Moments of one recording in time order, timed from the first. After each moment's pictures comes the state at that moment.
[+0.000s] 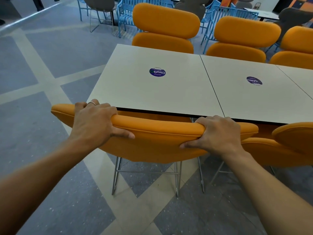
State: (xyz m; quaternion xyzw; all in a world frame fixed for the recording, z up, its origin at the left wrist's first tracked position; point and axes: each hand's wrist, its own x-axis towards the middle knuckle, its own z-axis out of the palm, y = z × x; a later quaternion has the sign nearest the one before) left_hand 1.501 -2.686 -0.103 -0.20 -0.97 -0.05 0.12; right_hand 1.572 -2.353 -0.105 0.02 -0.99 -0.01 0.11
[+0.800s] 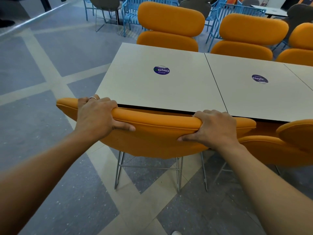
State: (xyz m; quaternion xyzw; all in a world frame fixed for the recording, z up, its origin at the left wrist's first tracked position) left_hand 1.504 -2.693 -0.099 -0.16 -0.98 -0.03 0.13; right_hand 1.568 -2.367 -0.103 0.02 -0.99 -0.01 0.11
